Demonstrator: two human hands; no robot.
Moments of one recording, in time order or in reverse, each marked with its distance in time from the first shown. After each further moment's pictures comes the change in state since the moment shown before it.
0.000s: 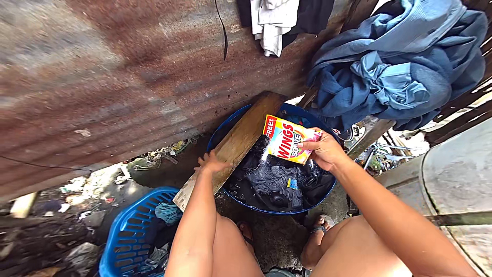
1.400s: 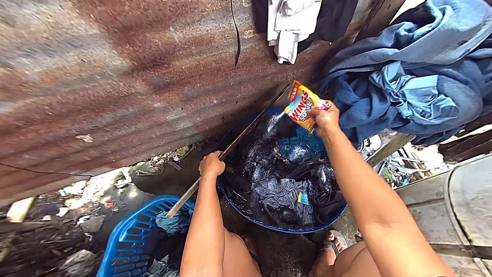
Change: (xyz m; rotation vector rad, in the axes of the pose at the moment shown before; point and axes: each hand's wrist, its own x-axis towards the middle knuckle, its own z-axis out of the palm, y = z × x) left_hand 0.010 0.029 -0.034 0.142 0.106 0.054; right_hand 0.160 -0.017 0.026 -0.118 0.354 -0.243
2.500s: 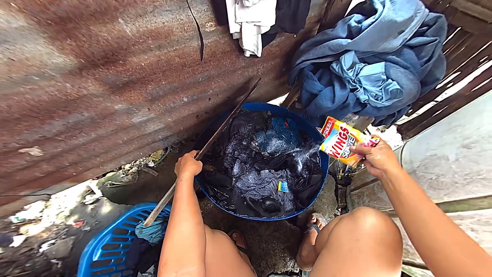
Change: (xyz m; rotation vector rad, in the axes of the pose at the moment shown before) left_hand 0.003 -0.005 0.007 0.019 -0.005 0.018; right_hand -0.105 0.018 -0.238 -0.227 0.123 0.161
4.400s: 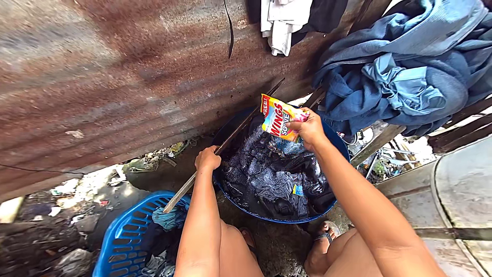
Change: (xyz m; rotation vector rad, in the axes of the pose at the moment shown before) left_hand 0.001 0.001 -0.004 -0.042 -0.035 -0.021; right_hand -0.005 -0.074 0.229 0.128 -0.391 -0.280
